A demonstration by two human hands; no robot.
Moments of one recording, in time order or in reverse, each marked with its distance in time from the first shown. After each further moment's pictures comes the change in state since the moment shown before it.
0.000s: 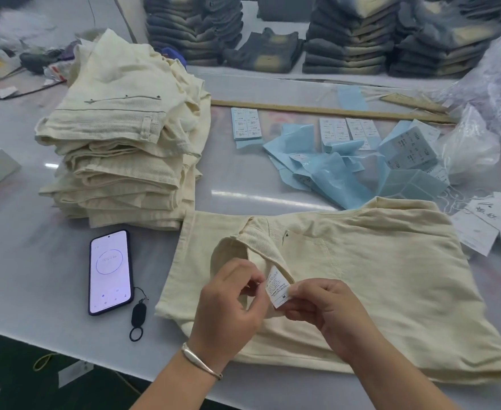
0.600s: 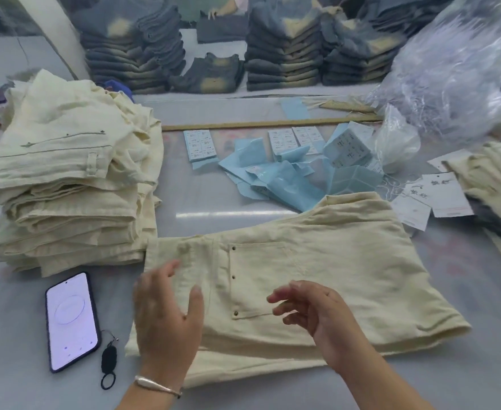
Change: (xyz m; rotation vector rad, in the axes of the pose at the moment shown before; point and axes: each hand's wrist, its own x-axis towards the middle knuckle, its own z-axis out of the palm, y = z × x) left_hand 0.003 -0.025 -0.011 0.247 0.132 -0.171; right_hand -0.032 0.000 -0.016 0.150 0.165 -0.178
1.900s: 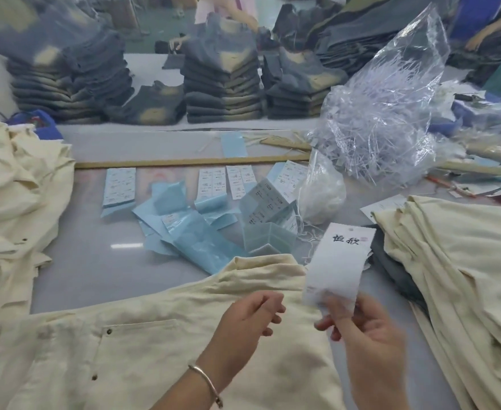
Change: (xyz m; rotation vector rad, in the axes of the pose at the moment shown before) left_hand 0.041 0.228 0.207 -0.767 -0.871 -0.454; right_hand 0.035 -0.136 -0.195 -0.146 0.521 -0.533
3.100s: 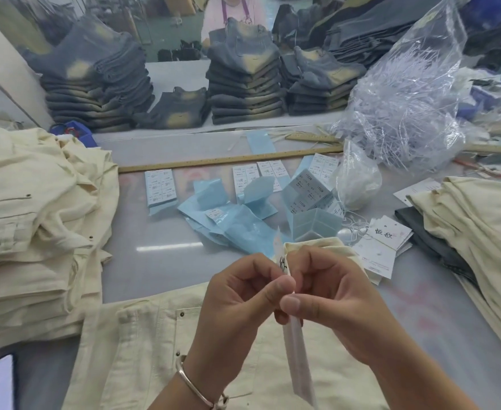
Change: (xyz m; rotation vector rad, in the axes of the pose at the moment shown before) left_hand -0.086 0.056 -0.100 -0.357 -0.104 0.445; right_hand -0.060 -0.062 0.116 0.215 -0.874 0.014
